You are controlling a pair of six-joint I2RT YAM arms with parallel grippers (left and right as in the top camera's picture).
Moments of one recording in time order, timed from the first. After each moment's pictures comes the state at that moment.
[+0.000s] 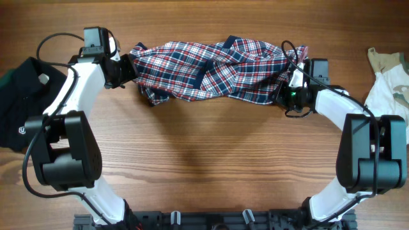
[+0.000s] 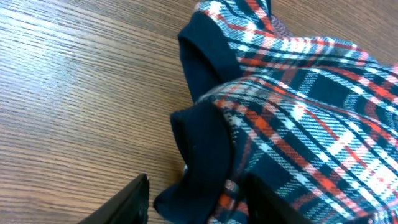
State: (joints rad) left arm 0.07 1.92 1.35 -0.59 0.20 -0.33; right arm -0.04 1.85 0.95 -0.29 -0.41 0.35
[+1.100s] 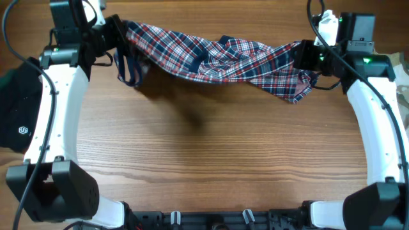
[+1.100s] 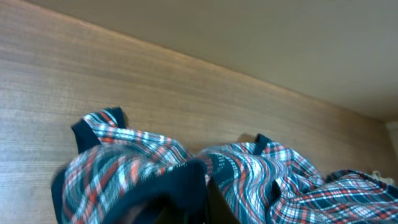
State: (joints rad) left arm 0.08 1.68 1.53 -0.54 0.38 -0.32; right arm -0.04 1.55 1.42 -0.75 -0.34 0.13
